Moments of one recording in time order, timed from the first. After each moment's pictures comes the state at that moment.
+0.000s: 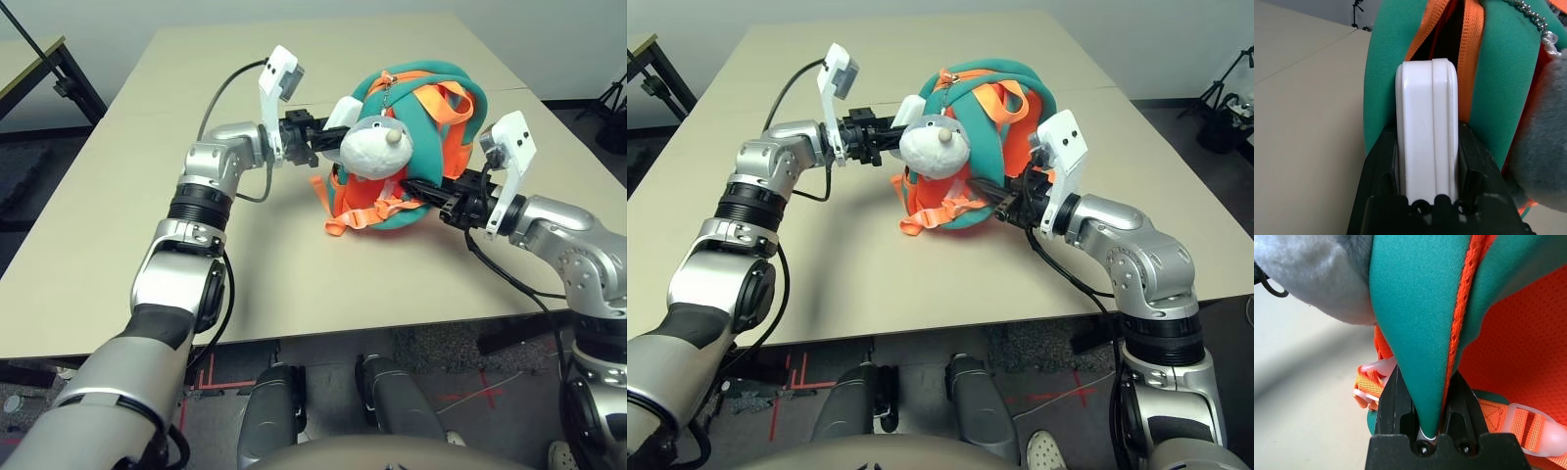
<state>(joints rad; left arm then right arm) -1.09 0.26 -0.03 0.77 -0.31 0.41 -1.06 -0.42 -0.54 -0.10 -0.31 0.58 0.84 0.65</state>
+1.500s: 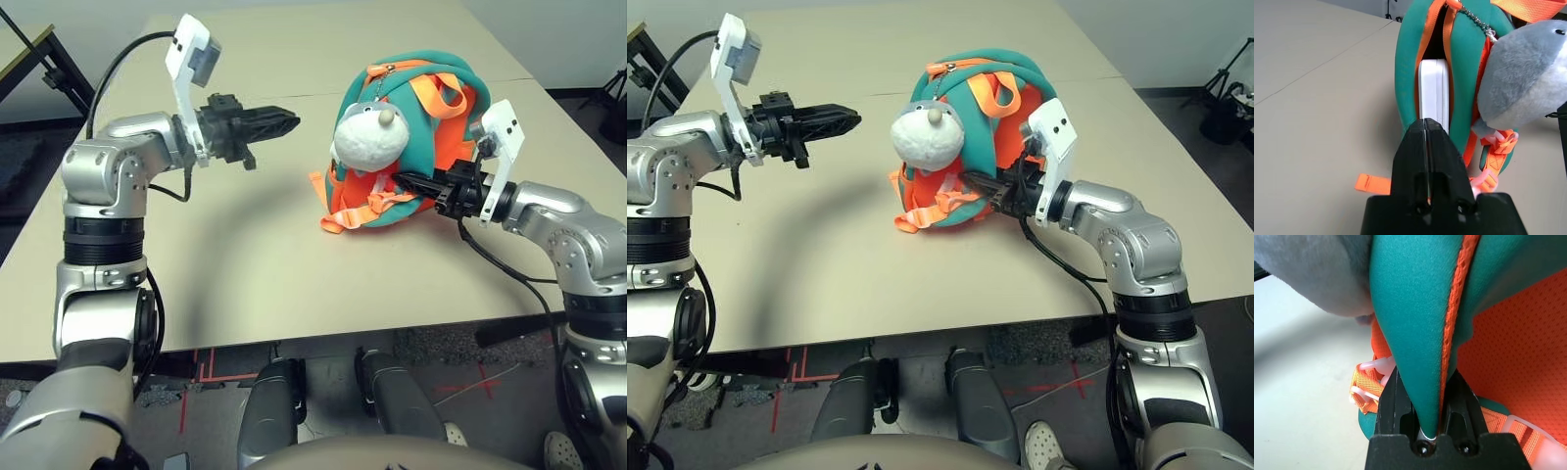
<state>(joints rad) -0.87 0.56 0.05 0.13 -0.49 0.82 -0.96 -0.50 -0.56 -0.05 -0.19 0.55 0.77 0.75</state>
